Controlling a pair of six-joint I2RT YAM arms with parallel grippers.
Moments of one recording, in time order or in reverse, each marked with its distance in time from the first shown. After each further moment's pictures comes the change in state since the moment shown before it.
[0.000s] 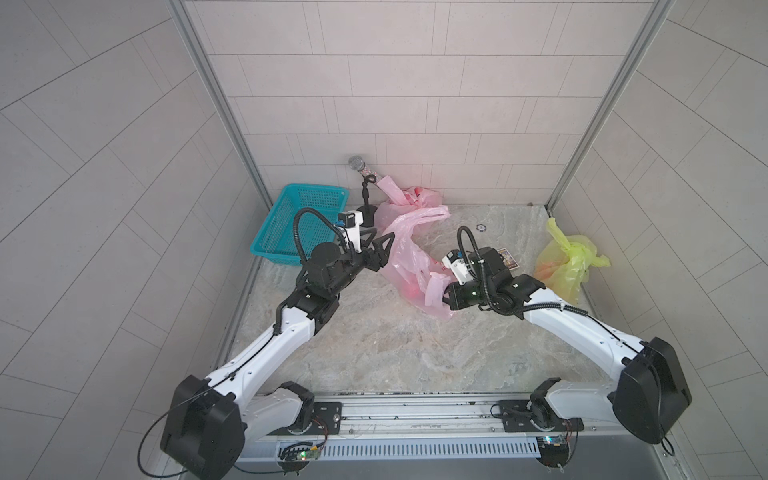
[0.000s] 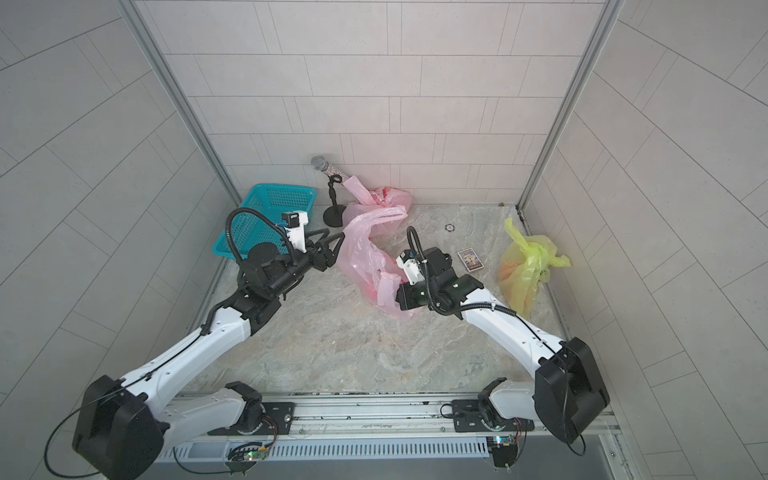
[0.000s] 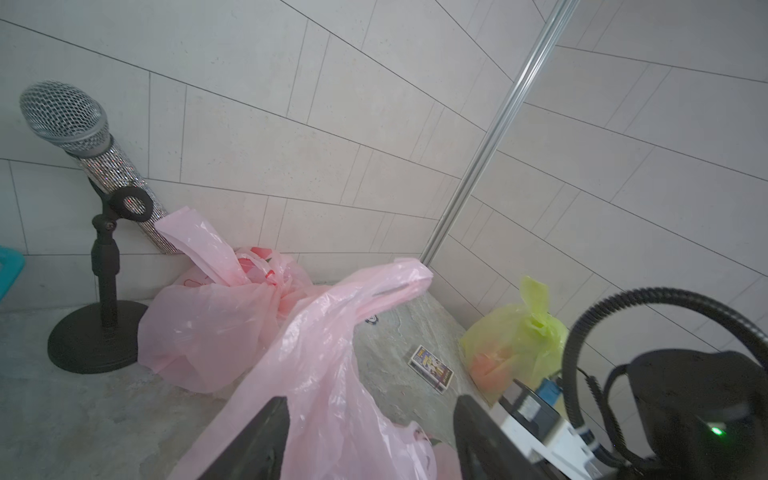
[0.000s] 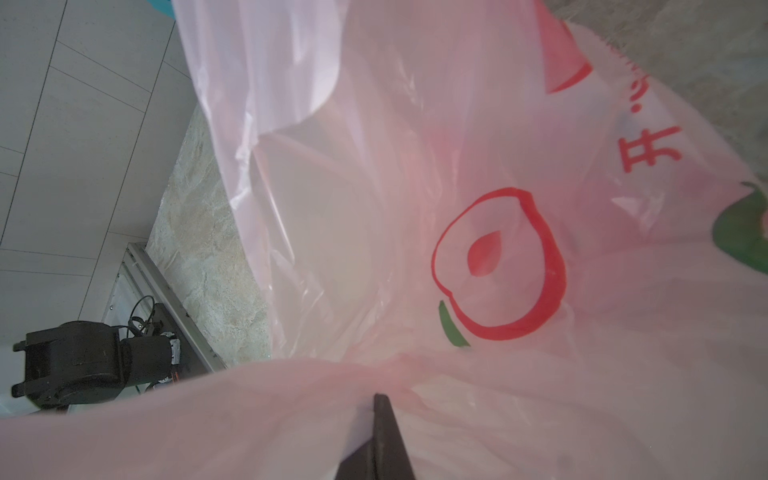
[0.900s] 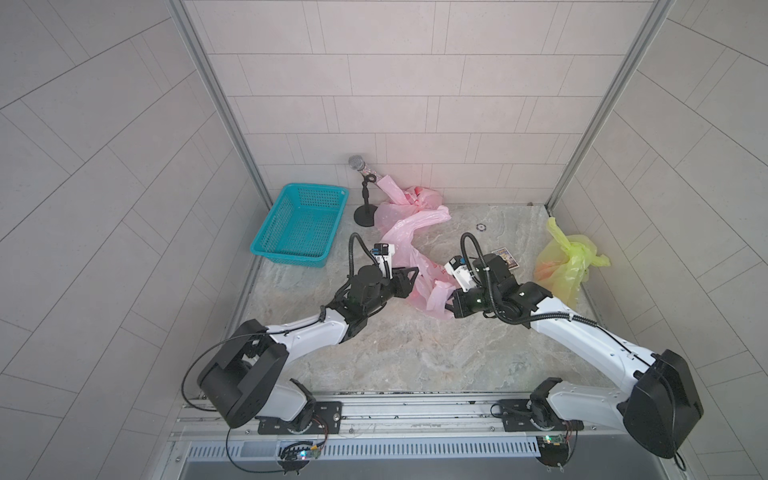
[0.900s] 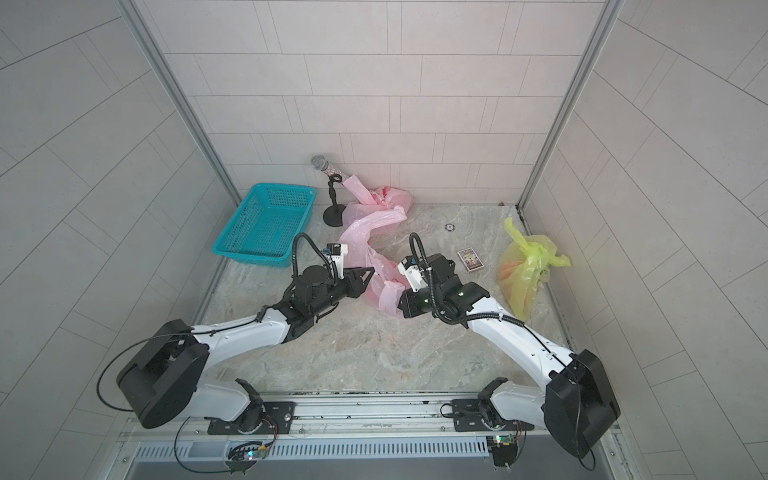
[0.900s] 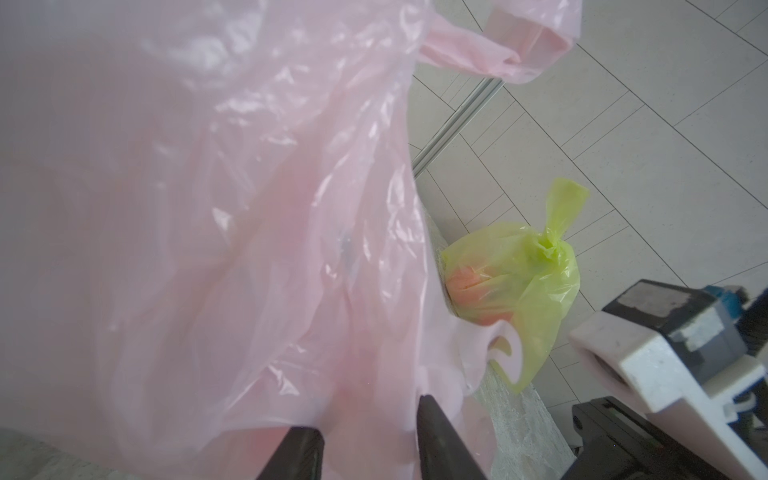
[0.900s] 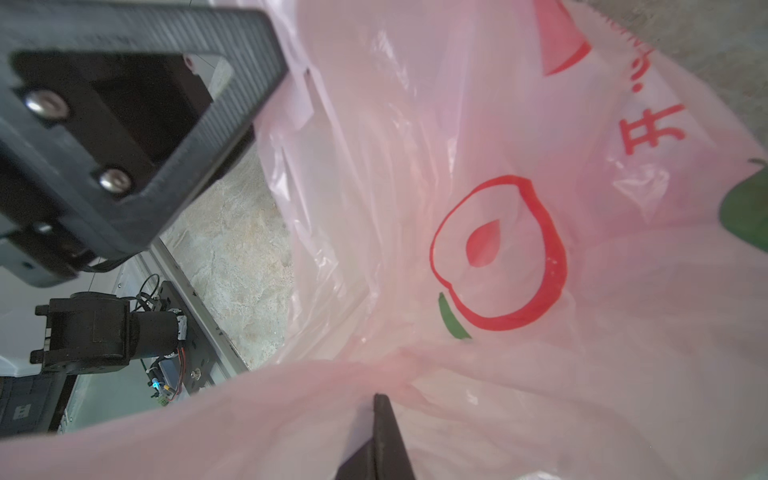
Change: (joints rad) left arm -0.174 0.321 -0.134 0.247 -0.081 -0.259; right arm 0.013 -0.091 -0.076 -0.004 -0.015 -0.015
